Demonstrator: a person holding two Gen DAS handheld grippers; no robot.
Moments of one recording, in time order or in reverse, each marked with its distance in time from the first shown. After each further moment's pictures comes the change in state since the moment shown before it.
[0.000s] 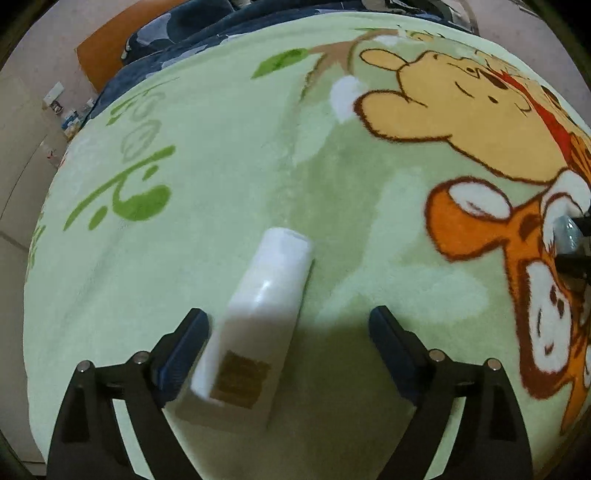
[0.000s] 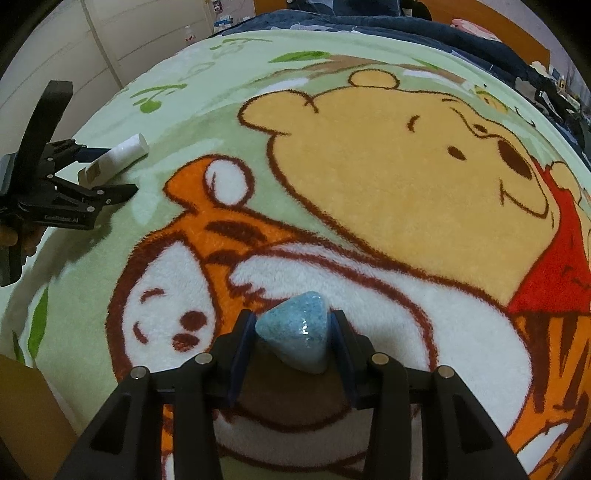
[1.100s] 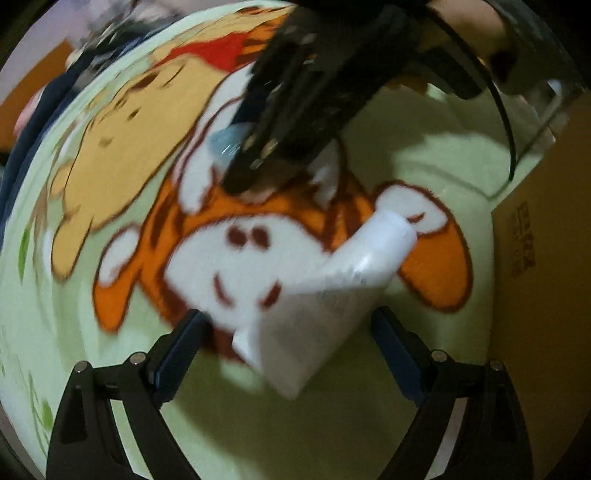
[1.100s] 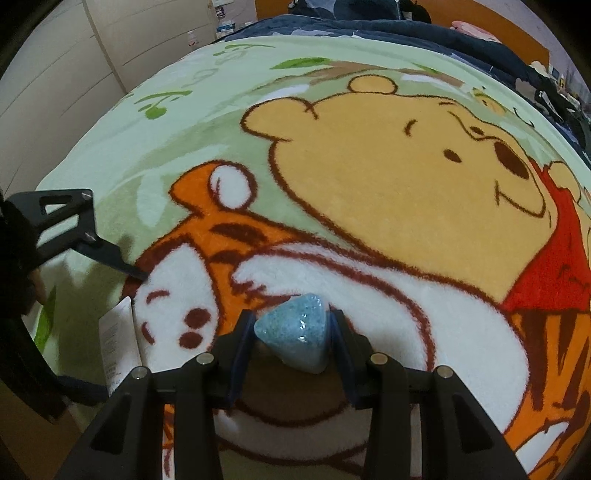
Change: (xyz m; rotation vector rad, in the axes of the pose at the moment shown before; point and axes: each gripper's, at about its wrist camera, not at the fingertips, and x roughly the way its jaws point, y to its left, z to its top) left arm -0.065 -0.170 -0.051 0.962 -0.094 -0.425; right arm -0.009 0.012 0.013 0.006 -0.020 0.027
